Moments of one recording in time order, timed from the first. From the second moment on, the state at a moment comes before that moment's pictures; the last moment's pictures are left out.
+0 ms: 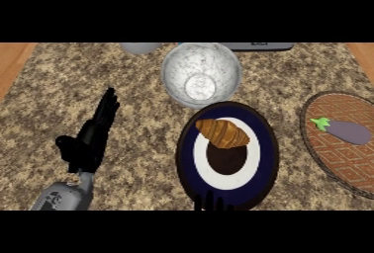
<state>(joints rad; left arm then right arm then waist) -0.16 0.27 -0.28 -1.53 0.18 0.31 0.04 0.19 -0.02 1.18 -1.68 1.71 -0.03 1.25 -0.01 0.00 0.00</state>
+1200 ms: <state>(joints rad) -0.18 0.26 -0.27 -1.53 0.16 0.28 0.07 0.20 -0.01 1.13 -1.65 1.56 0.06 1.21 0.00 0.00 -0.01</state>
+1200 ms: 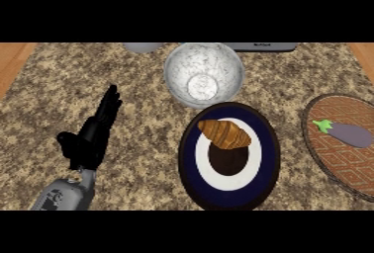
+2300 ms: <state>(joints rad) -0.21 0.25 -0.29 -1.53 0.16 0.25 0.06 -0.18 -0.11 1.18 -1.72 1.42 -0.58 0.96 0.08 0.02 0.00</state>
